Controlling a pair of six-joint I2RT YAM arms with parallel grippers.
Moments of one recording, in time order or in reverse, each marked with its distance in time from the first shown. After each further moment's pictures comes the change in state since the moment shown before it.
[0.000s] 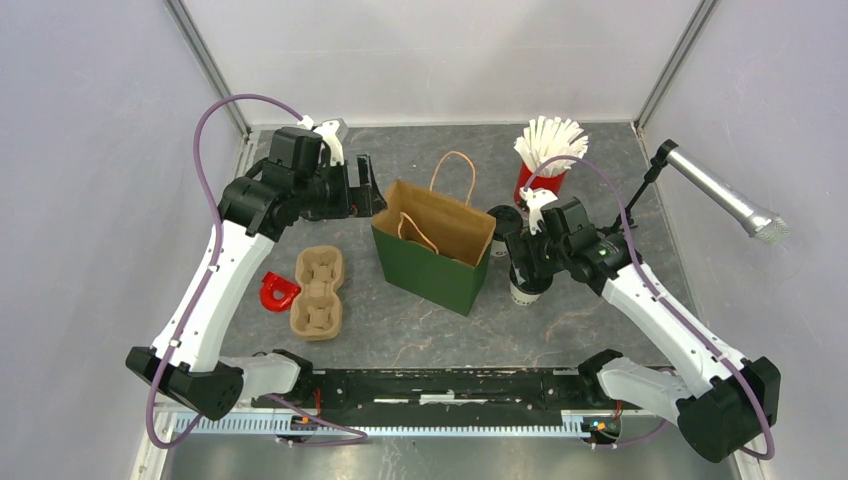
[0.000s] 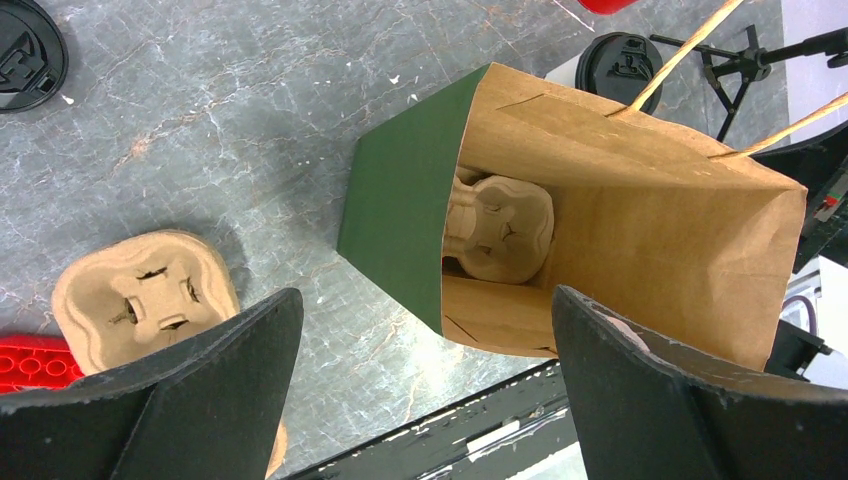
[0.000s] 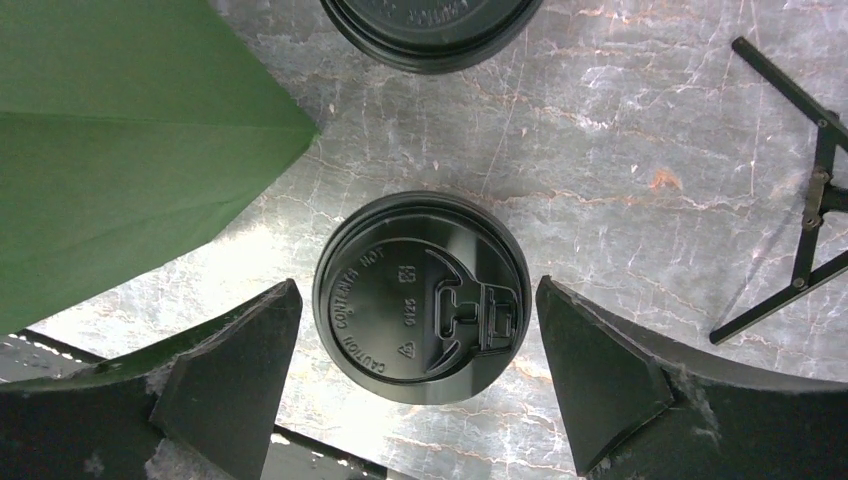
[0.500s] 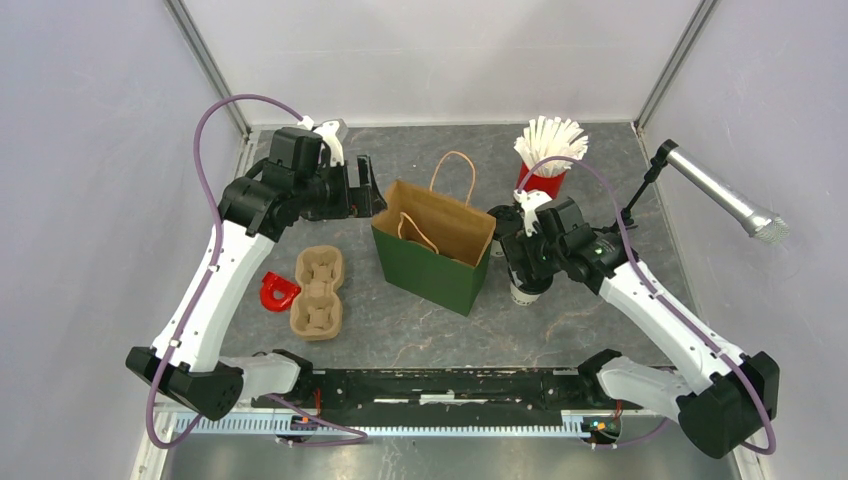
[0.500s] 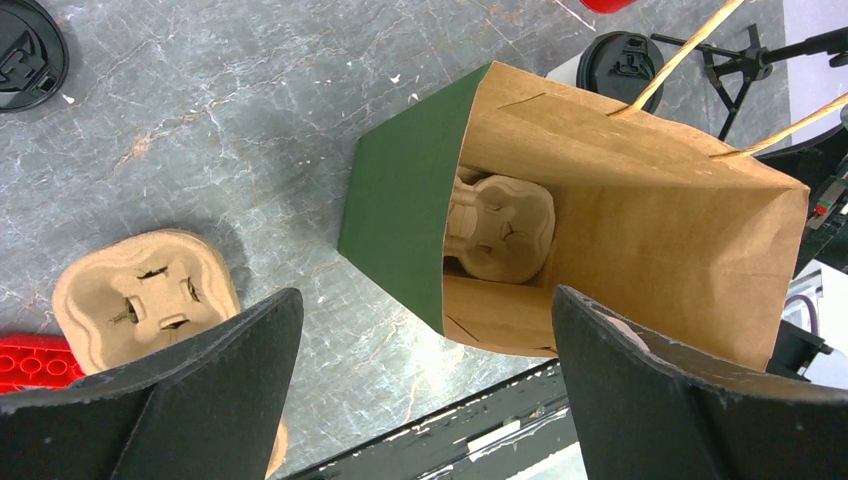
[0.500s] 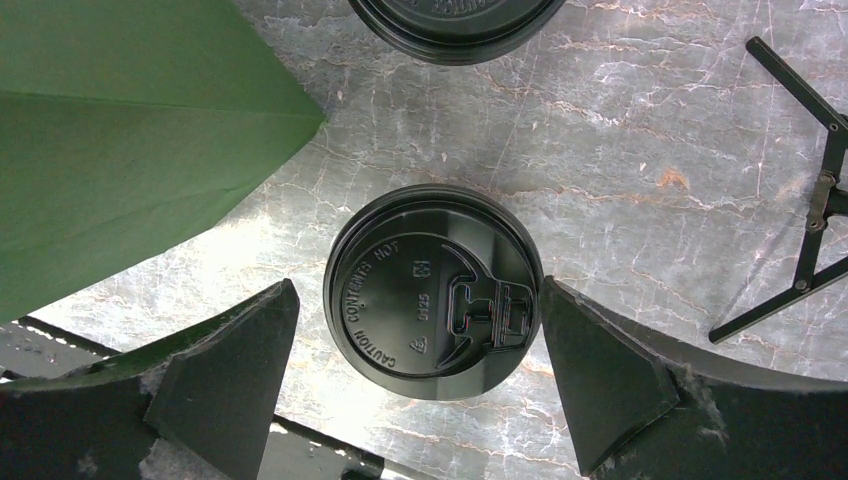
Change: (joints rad) left arm 0.000 0.000 0.000 0.000 -0.001 0.002; right arm 0.029 0.011 0.027 -0.028 0.010 -0.008
